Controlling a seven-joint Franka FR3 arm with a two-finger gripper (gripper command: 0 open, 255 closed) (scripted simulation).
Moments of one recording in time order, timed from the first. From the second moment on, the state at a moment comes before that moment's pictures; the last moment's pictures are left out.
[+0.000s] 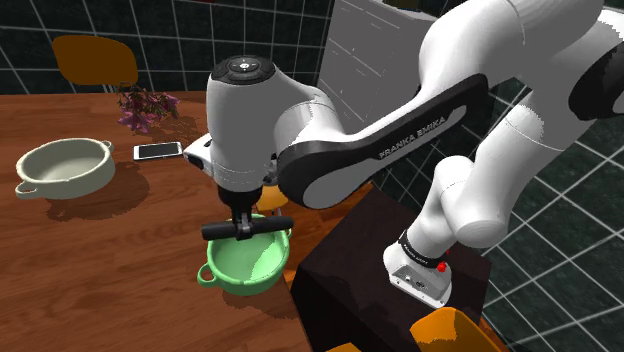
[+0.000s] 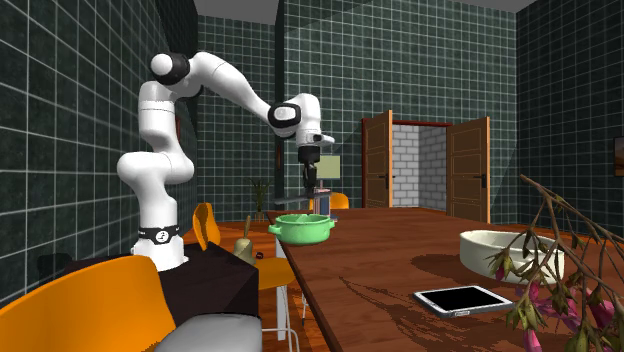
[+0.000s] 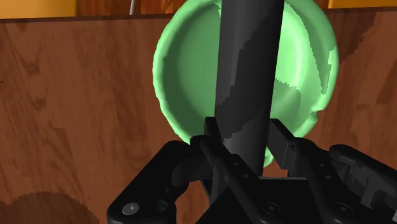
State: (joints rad) arm 0.52 -0.07 0.36 -2.23 -0.07 2.19 -0.14
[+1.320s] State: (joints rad) arm 0.53 0.01 0.37 -2.31 -0.11 2.34 -0.08
